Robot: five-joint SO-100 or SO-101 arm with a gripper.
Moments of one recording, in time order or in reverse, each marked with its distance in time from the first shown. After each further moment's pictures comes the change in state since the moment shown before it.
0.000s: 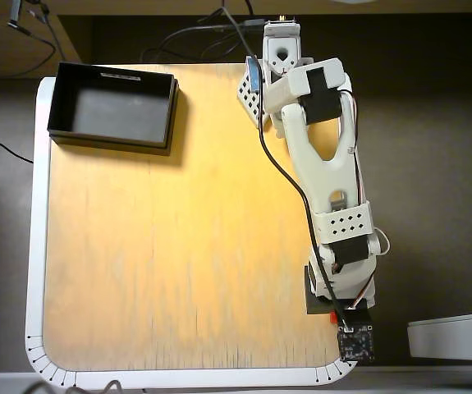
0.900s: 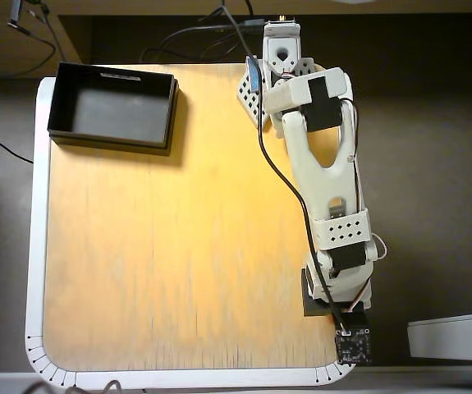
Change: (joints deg) arm 2.4 -3.1 -0.5 -0.4 1.1
